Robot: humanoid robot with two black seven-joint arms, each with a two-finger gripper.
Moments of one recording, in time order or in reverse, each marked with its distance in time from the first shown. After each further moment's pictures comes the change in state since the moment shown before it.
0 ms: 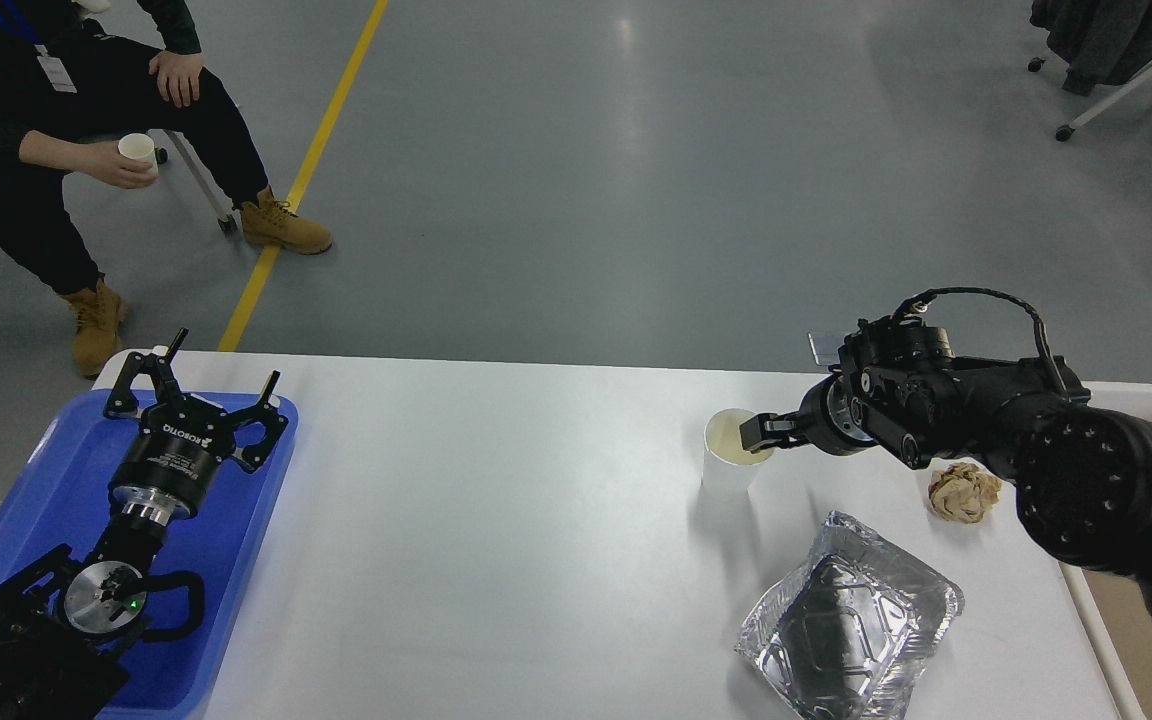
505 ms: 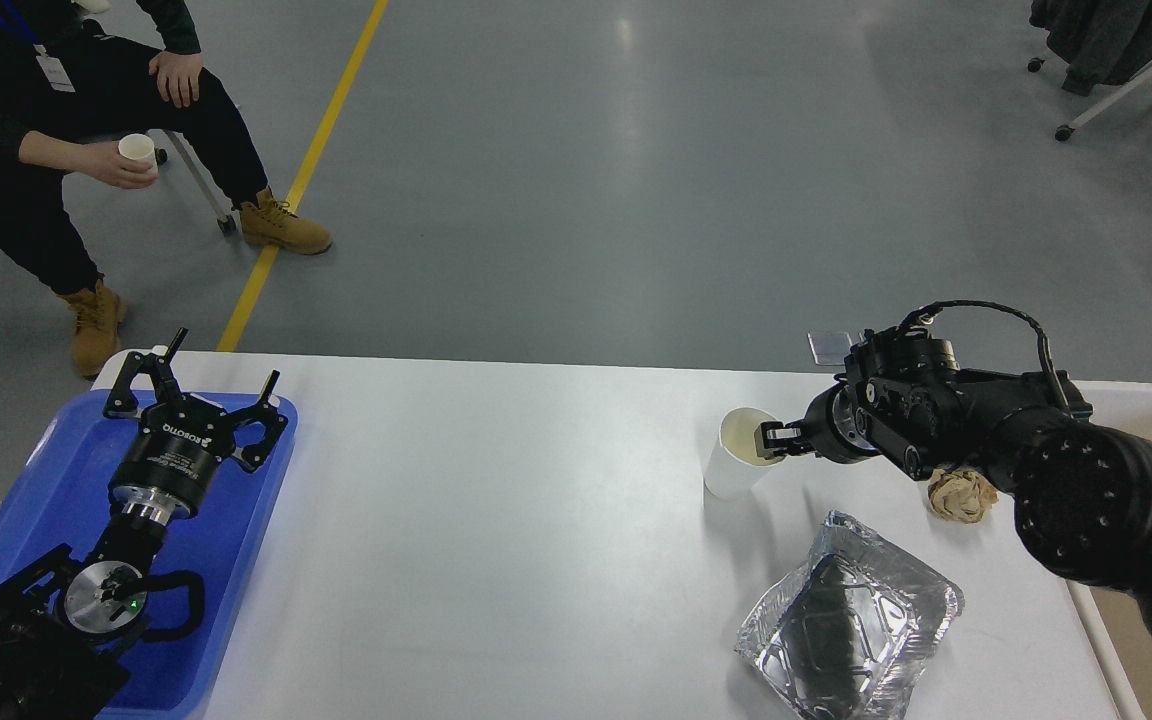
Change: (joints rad) left arm 0.000 0.000 0.000 0.000 0.000 0.000 0.000; right arm -0.043 0.000 0.011 -0.039 -0.010 -0.006 0.004
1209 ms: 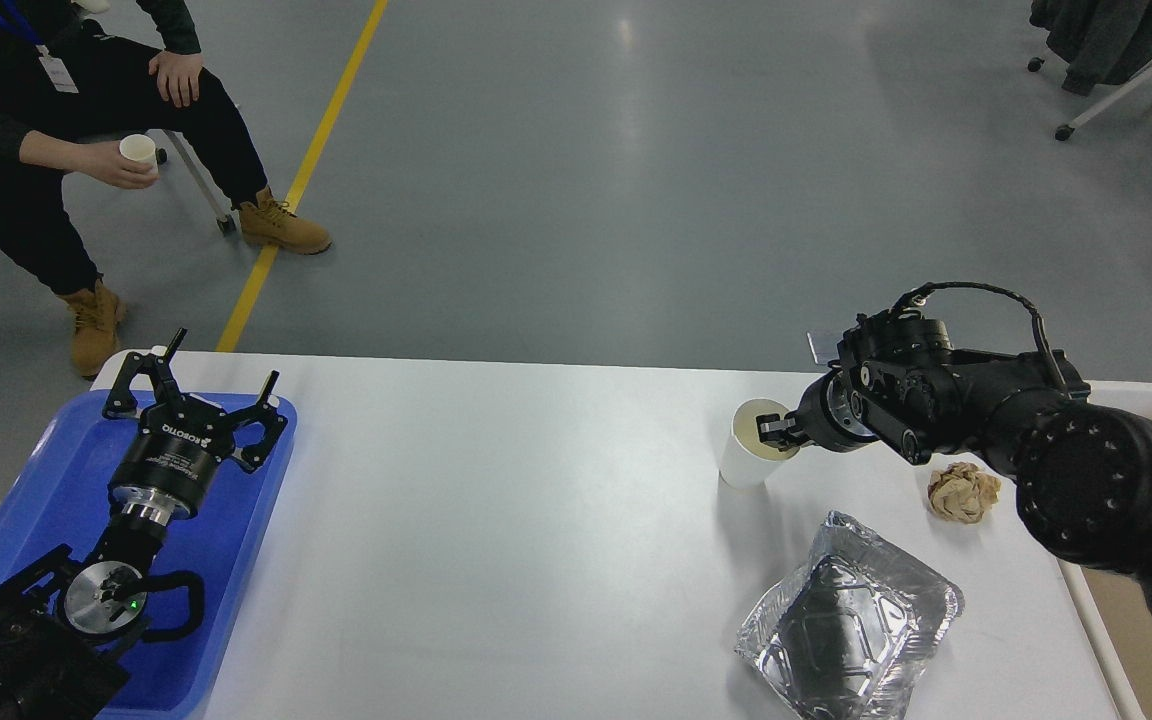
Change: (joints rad) left arm 0.001 0.000 -0.003 0.000 0.000 -0.001 0.000; right arm 0.069 0.000 0.017 0.025 -0.024 0.069 0.003
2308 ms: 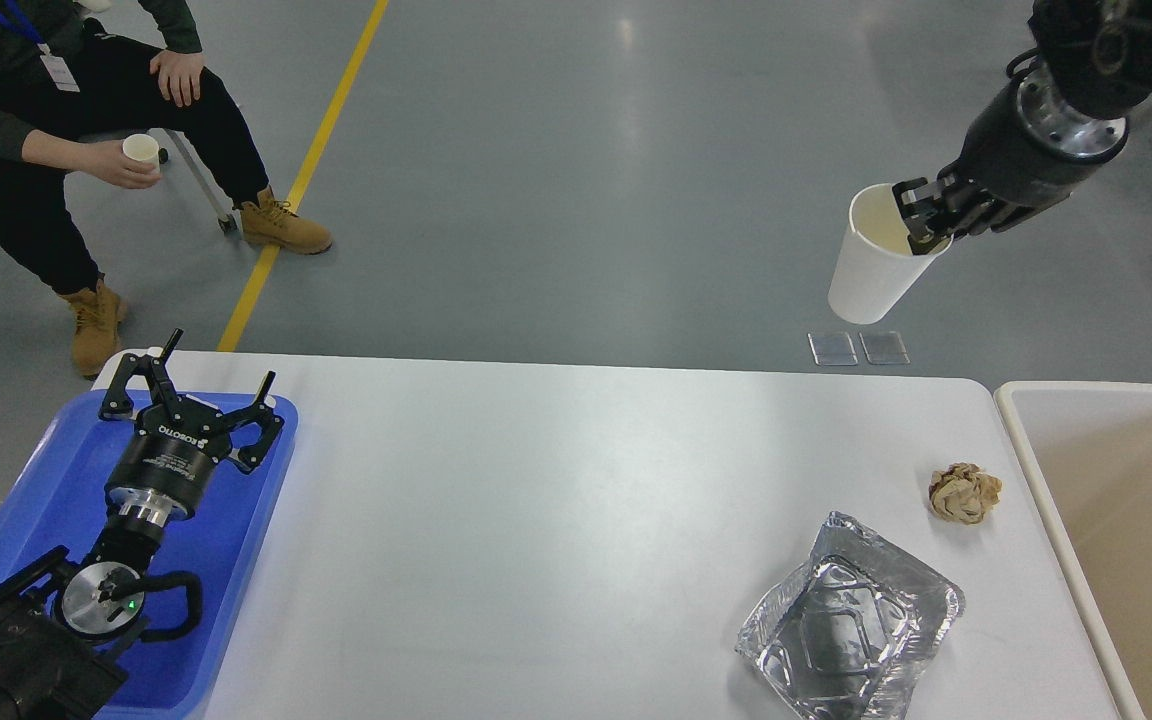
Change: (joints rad) left arm 0.004 0.002 -0.006 0.000 -0.002 0.000 0.000; right arm 0.859 -0.409 -0.073 0.607 -0.126 0.280 0.010
